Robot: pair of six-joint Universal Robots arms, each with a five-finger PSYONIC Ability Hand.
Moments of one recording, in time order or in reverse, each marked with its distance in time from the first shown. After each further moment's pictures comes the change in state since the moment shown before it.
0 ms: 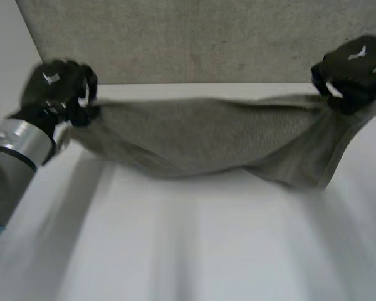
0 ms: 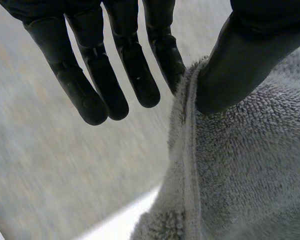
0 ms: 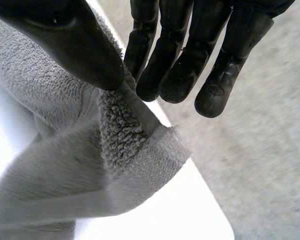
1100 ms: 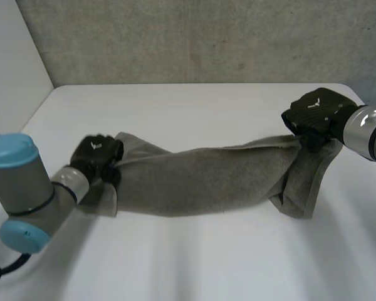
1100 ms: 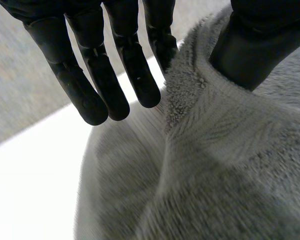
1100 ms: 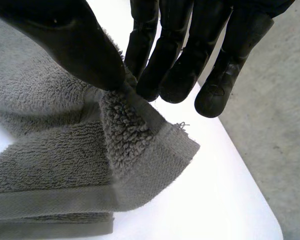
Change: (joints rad) left arm -0.001 -0.419 0.082 -0.001 0.033 0.141; right arm 0.098 0.110 0.163 -0.183 0.090 -0.018; left_hand -0.004 0.004 -0.004 0.002 -0.004; right_hand 0.000 0.000 0.000 0.000 0.000
